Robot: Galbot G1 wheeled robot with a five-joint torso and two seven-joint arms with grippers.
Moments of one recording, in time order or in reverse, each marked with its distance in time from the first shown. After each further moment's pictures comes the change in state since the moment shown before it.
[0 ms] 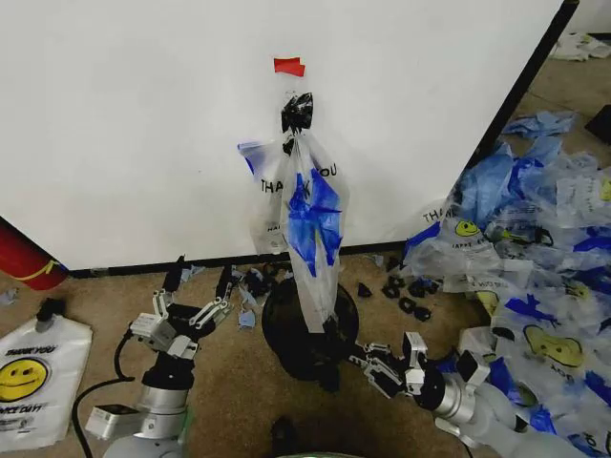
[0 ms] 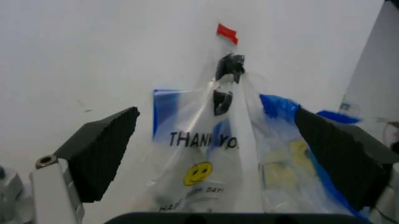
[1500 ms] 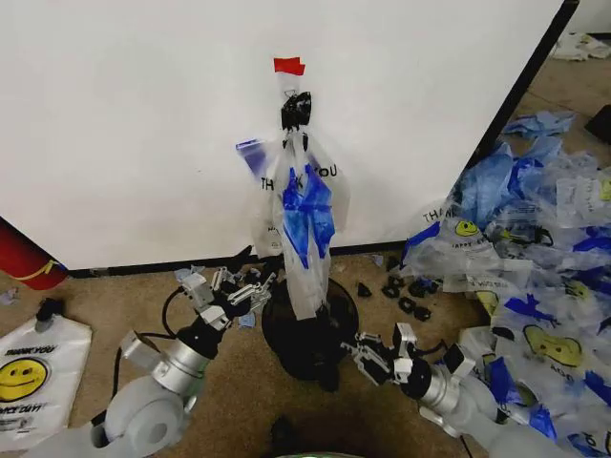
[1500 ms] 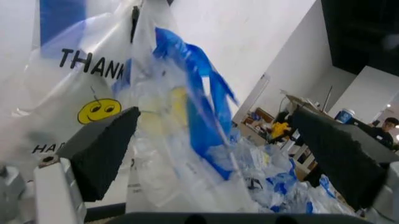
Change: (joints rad) left arm -0.354 0.397 0.292 0.073 -0.571 0.059 0.157; right arm 0.041 0.091 -0.005 -0.041 -0.020 0.000 0.010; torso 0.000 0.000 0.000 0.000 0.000
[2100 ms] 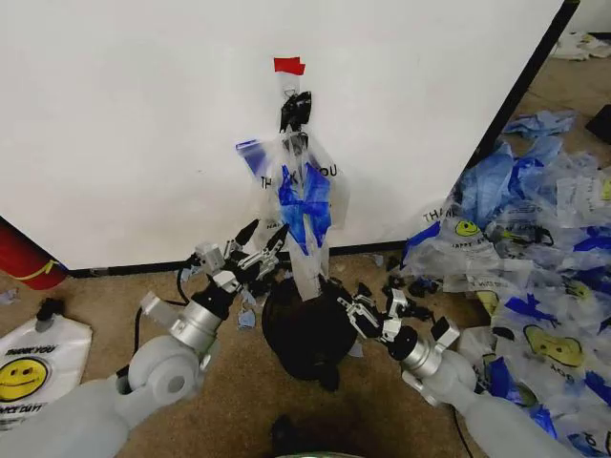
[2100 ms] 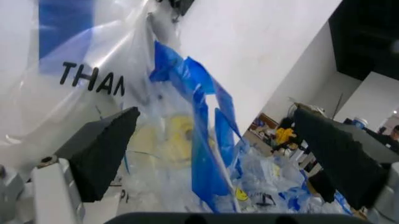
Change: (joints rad) left arm -0.378 -0.049 0.241 0.150 -0.100 0.021 -0.076; right arm 0.159 0.104 -0.040 -0.116 0.076 0.030 0.138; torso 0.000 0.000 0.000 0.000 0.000
